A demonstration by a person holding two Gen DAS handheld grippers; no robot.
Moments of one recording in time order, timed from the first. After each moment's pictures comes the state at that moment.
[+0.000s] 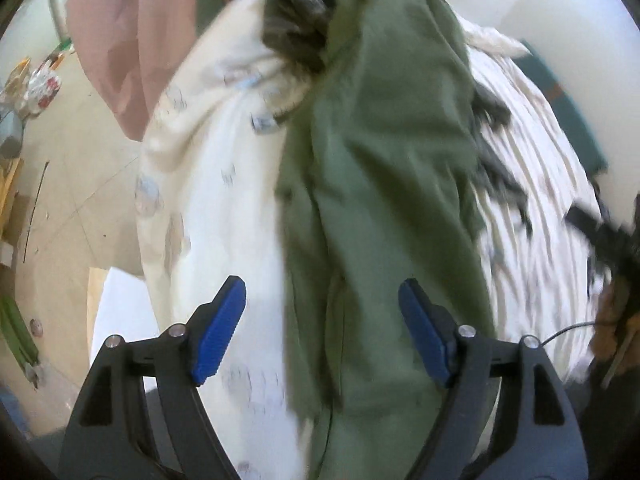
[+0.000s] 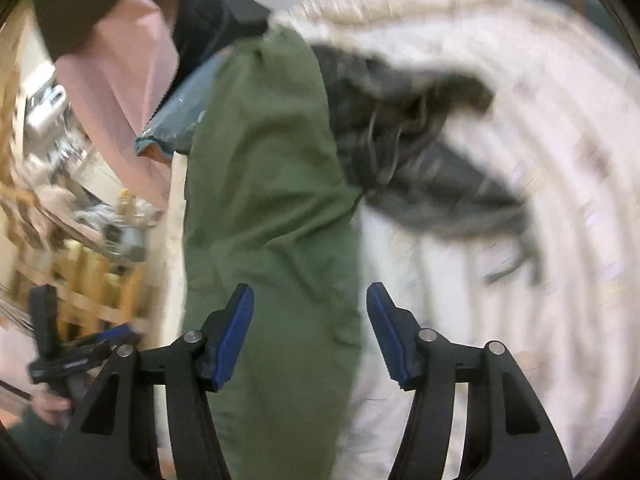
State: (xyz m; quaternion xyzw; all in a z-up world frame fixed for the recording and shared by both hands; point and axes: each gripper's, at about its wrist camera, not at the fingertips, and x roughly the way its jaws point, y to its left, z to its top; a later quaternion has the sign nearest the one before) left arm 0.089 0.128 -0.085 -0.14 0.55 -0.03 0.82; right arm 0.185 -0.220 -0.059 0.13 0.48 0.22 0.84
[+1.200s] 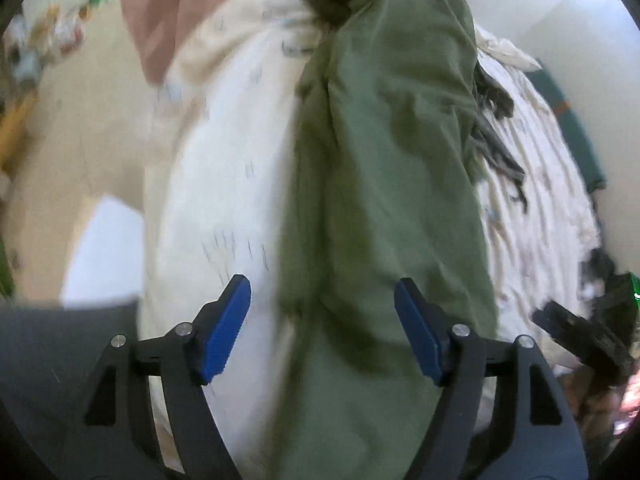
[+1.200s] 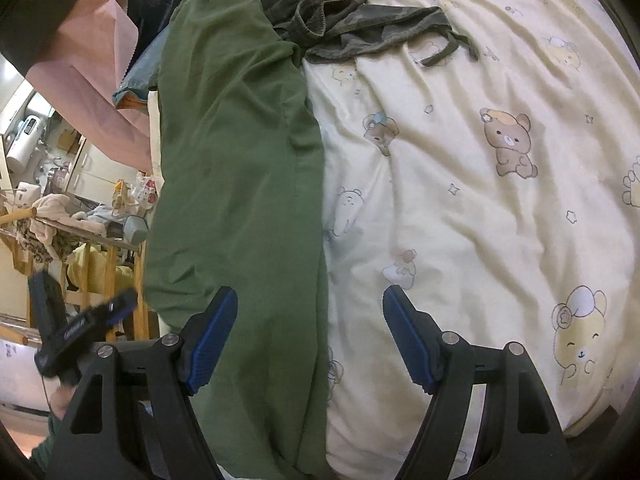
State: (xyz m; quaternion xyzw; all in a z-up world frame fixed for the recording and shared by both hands) left arm -0.003 0.108 -0.112 -0.21 0.57 0.01 0.80; right arm 0.057 -0.259 -0.136 0.22 0.58 0.18 0.76
